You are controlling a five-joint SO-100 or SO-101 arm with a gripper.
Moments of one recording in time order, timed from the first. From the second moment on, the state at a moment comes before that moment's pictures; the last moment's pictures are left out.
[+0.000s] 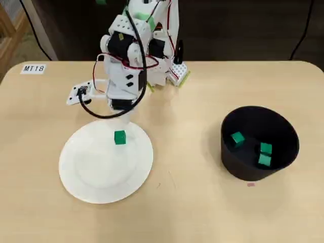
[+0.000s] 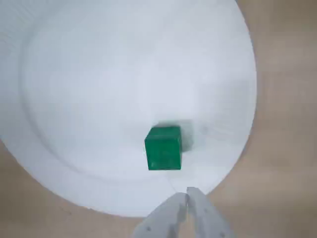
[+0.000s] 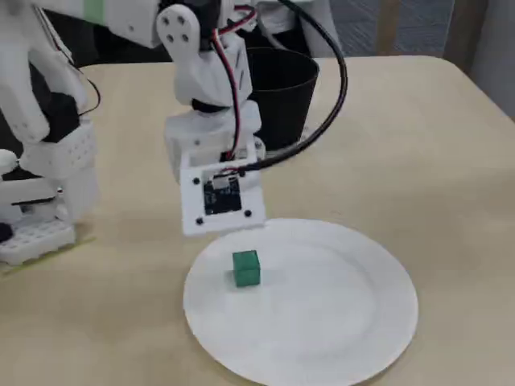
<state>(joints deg) 26.4 102.4 110.1 72.0 -29.3</state>
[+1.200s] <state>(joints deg) 27.3 87.2 100.2 79.0 -39.3</state>
